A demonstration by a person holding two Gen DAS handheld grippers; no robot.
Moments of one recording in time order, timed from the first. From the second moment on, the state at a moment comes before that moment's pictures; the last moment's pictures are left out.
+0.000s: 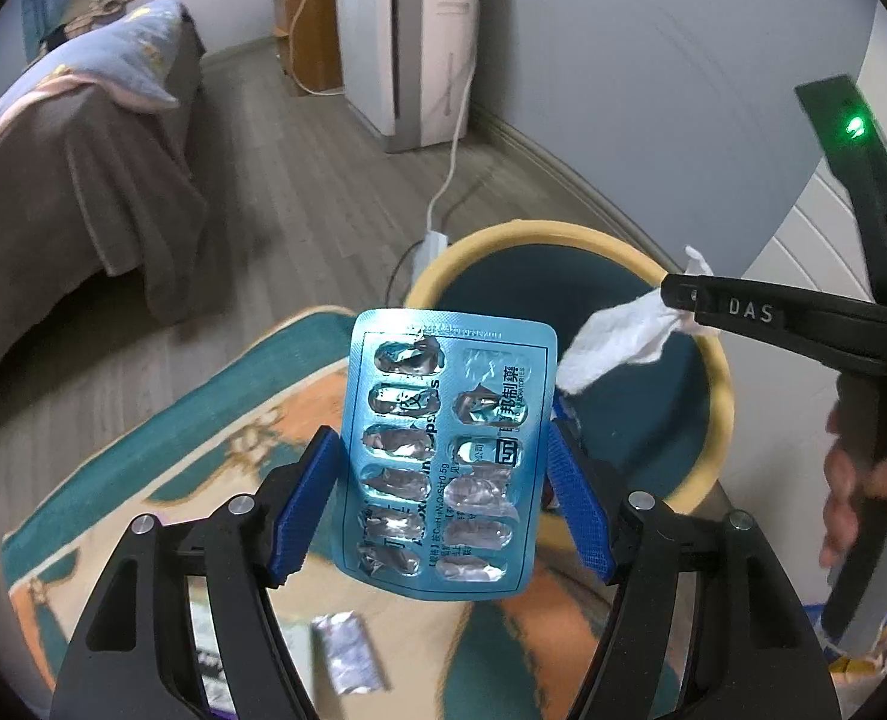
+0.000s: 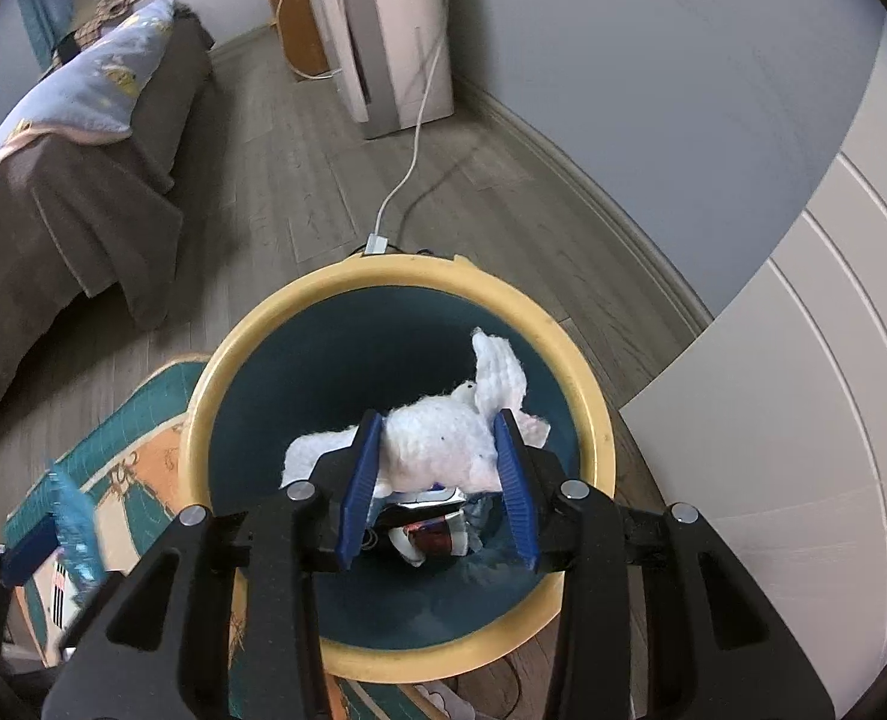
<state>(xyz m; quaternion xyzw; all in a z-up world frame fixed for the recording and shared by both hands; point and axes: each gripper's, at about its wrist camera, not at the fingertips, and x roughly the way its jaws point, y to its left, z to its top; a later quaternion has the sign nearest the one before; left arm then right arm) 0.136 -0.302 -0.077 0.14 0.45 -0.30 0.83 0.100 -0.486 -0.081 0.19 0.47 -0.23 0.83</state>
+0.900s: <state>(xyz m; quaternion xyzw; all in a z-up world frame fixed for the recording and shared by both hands) 0.103 -0.199 -0.041 0.16 0.38 -0.24 0.88 0.115 -0.441 -0.056 0.12 0.46 -0.16 0.87</state>
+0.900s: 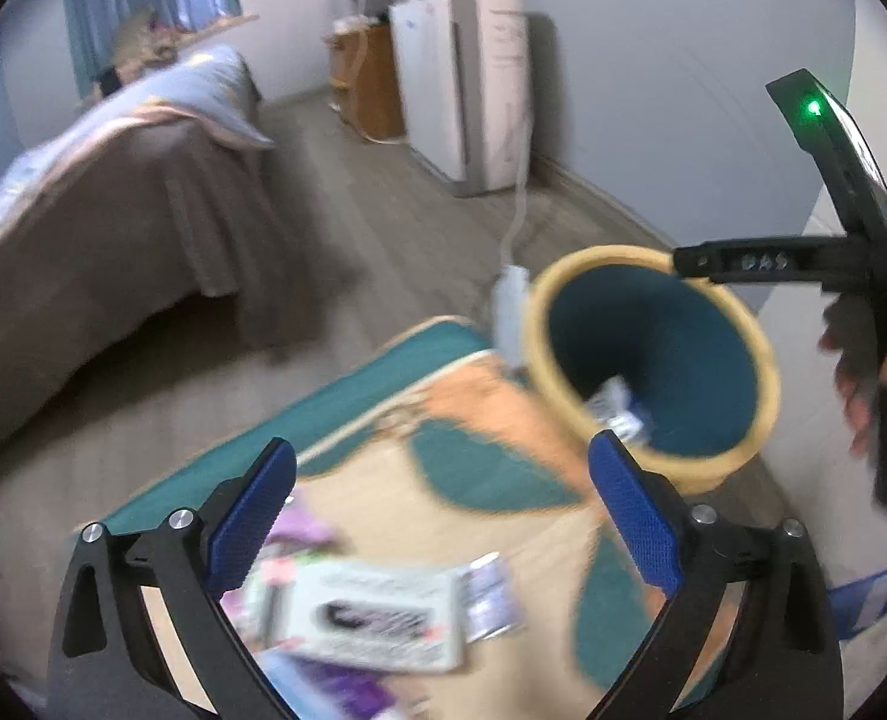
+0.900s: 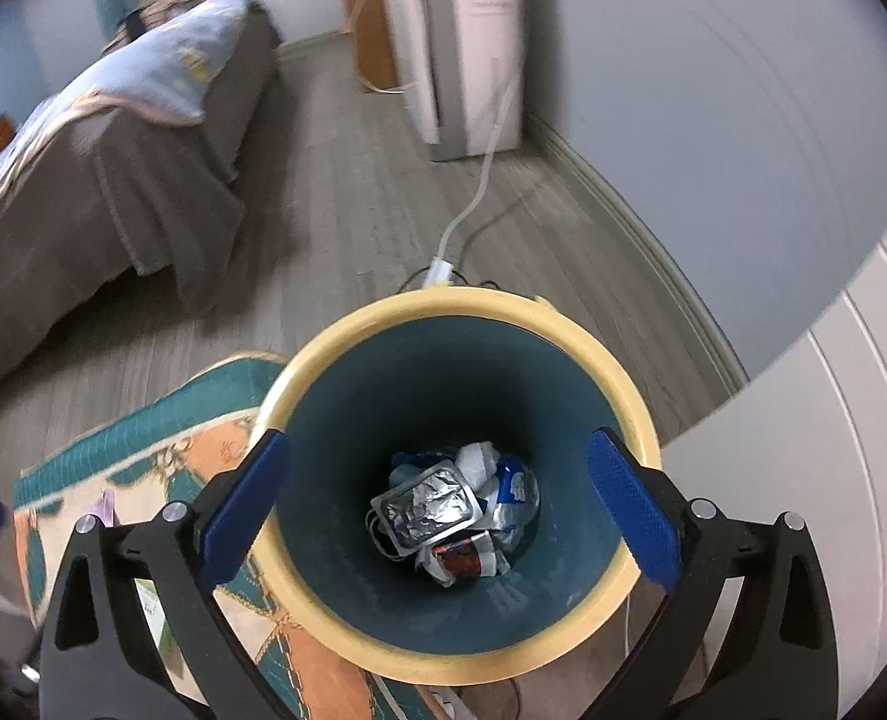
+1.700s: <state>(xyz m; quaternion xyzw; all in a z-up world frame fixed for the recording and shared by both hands) 0.085 -0.036 -0.033 0.08 0.42 -0.09 0.90 0.118 -0.295 -0.042 -0.02 0.48 -0.02 0.88</state>
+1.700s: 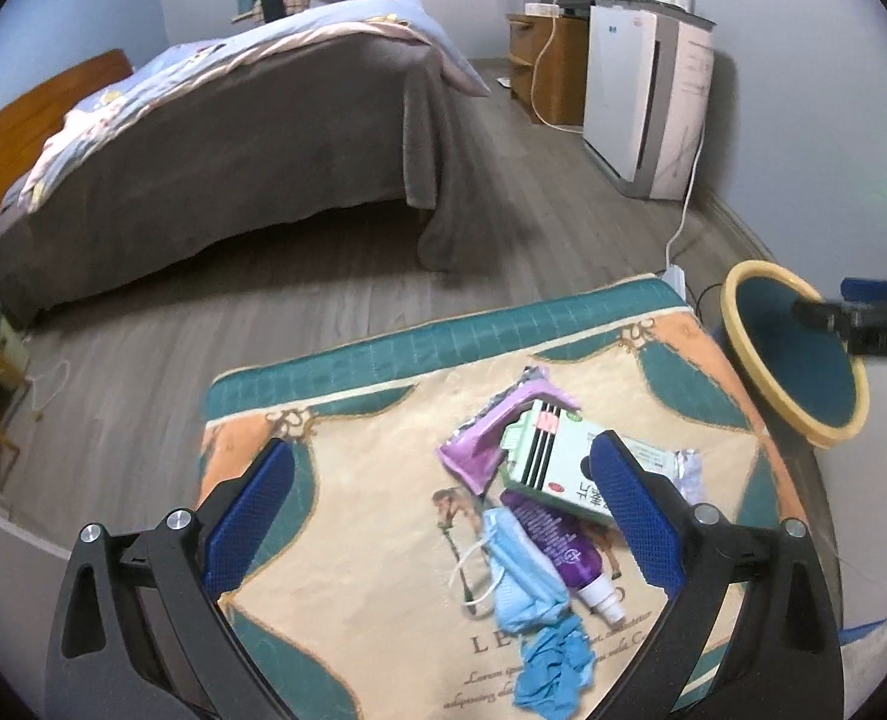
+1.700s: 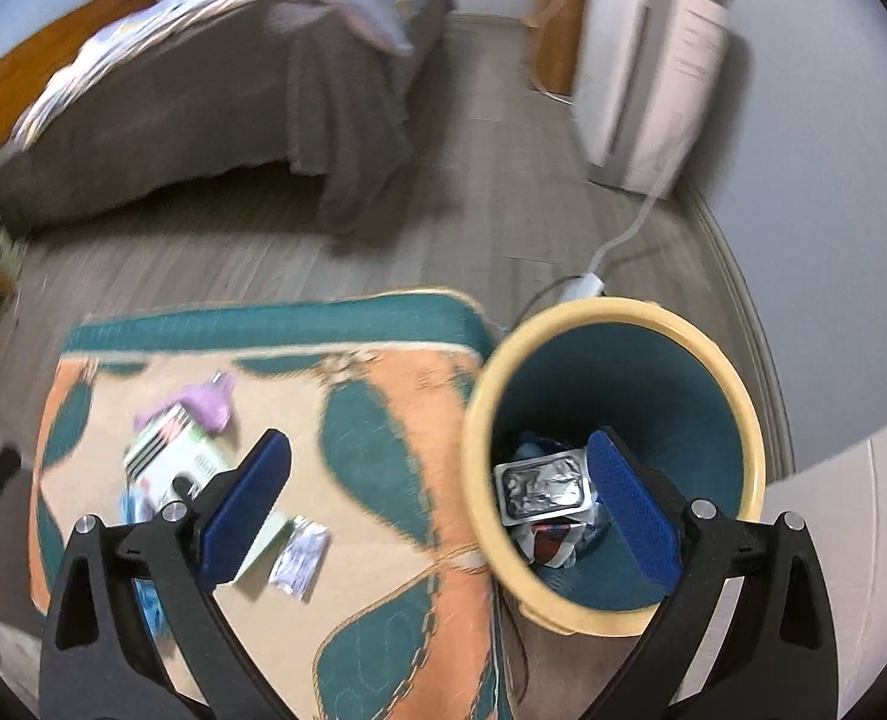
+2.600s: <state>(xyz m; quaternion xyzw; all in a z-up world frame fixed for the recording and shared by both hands) 0.098 0.028 -0.046 0.04 0.46 -0.07 0.89 0.119 -0.164 -0.120 -0.07 0.55 0.10 0.82</state>
